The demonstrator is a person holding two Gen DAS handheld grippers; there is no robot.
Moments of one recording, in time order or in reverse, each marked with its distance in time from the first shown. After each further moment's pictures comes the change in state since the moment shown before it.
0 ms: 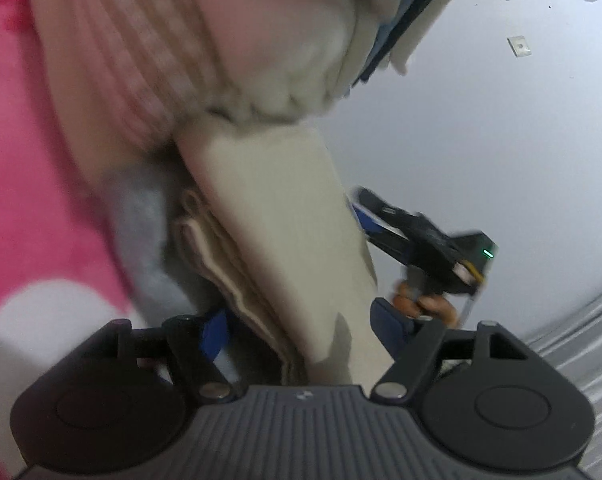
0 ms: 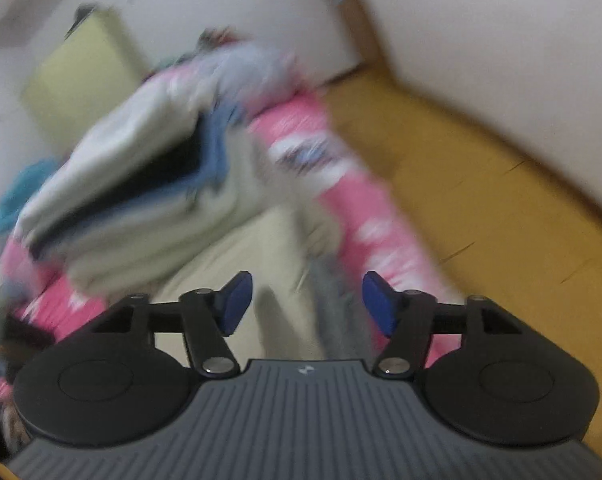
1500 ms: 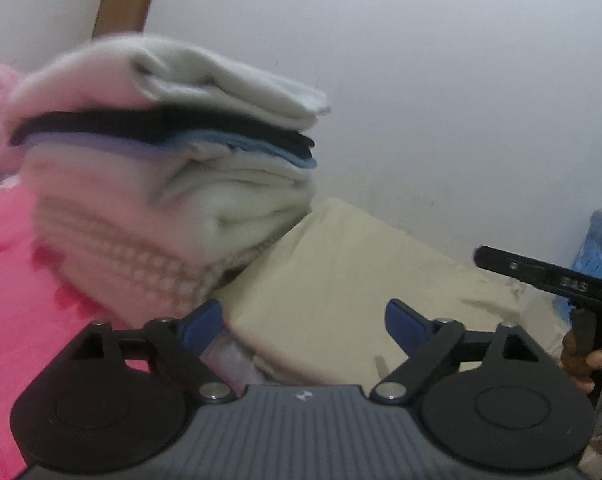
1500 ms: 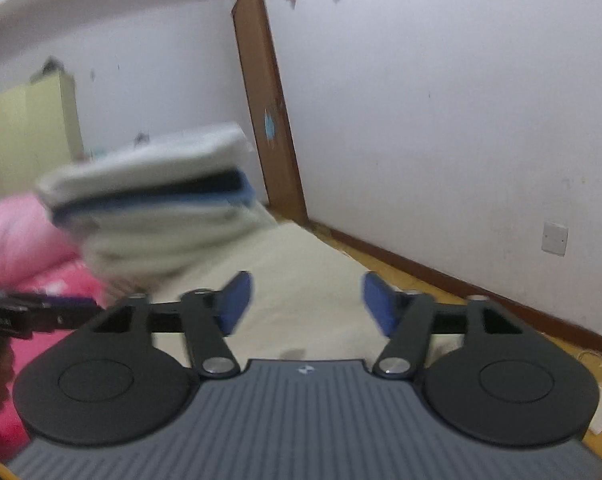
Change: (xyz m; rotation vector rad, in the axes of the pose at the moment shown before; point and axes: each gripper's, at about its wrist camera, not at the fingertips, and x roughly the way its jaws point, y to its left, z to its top) left arm -0.068 -0.083 -0.072 0.705 -0.207 0.424; right arm -0.095 0.099 -0.163 -0.106 -0.442 -0.306
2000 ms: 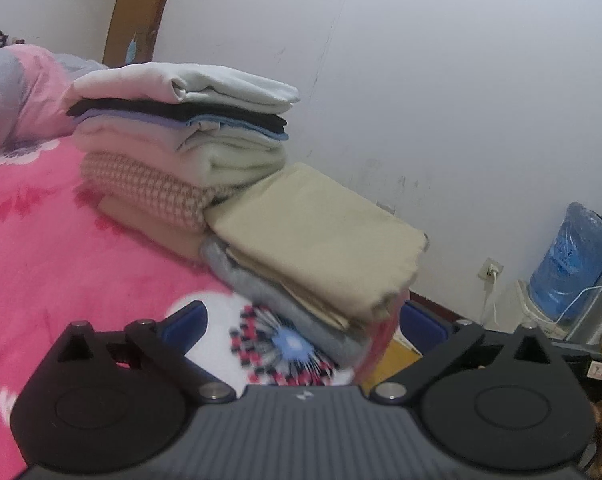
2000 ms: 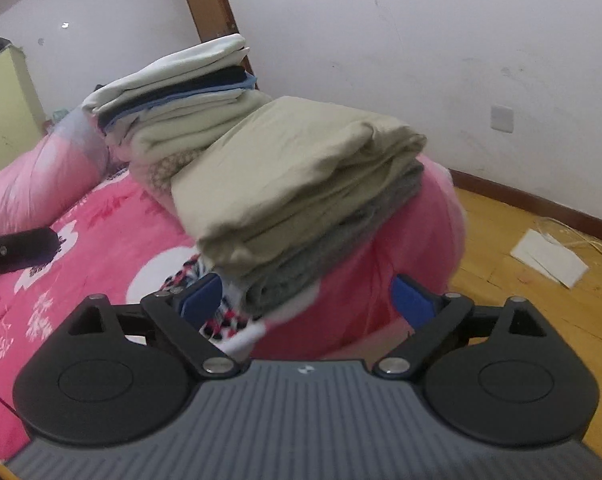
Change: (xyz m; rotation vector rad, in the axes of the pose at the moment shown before) left arm -0.097 -0.073 -0.016 -0.037 0.075 0.060; right arm -0.099 0.074 -0.066 0.119 0.278 -0.150
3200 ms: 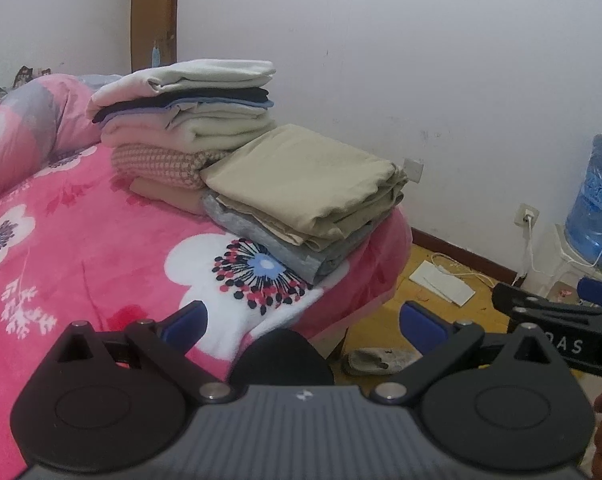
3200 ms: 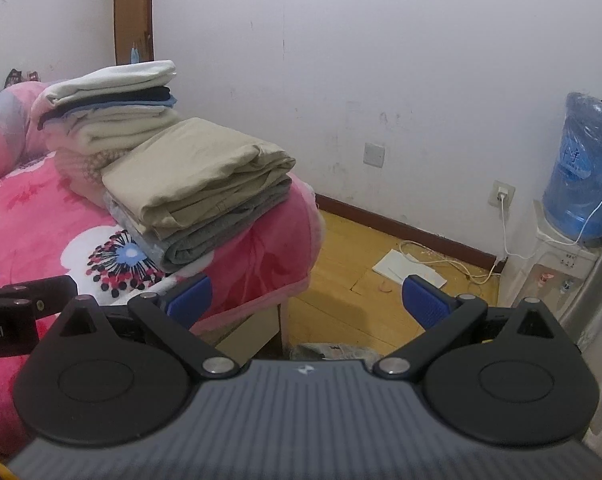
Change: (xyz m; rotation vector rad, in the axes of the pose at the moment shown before) left arm -0.039 -0.111 -0.052 0.108 0.076 0.203; right arm -0.121 0.024 -0.039 -0.079 -0.085 -0.404
